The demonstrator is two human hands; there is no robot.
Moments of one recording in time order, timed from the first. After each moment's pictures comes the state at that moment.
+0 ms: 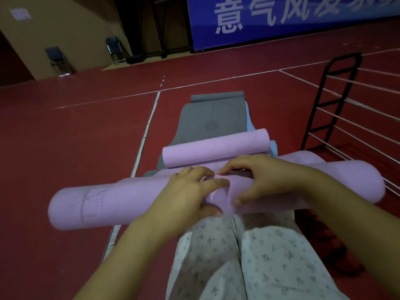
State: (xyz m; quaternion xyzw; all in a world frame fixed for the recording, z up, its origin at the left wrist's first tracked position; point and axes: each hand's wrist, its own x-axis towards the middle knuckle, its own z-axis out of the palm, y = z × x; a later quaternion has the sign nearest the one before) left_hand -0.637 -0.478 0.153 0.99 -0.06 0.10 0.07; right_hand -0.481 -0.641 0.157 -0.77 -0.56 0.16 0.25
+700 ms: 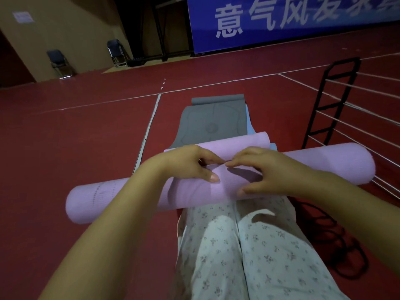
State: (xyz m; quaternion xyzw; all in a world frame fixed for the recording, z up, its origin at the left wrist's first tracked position) left_hand -0.573 -0.439 0.195 0.97 0.01 -0.10 0.23; right_hand -0.482 -0.652 0.160 -0.78 -0.58 0.02 0.23
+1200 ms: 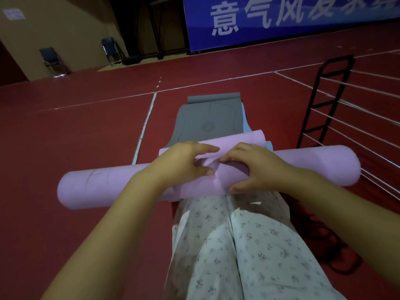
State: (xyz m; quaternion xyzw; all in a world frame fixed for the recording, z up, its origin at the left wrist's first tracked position) left_hand -0.588 -0.455 0.189 0.98 0.03 0.06 0.17; right_hand -0.471 -0.637 0.148 -0.81 -0.54 0.00 0.21
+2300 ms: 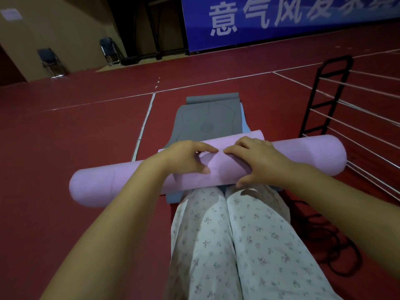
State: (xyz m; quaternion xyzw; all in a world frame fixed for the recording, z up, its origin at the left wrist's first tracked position) left_hand -0.546 -0.429 0.182 0.98 0.05 -0.05 0.16; right_hand -0.445 -0.632 0.145 -0.86 -0.51 -0.06 0.07
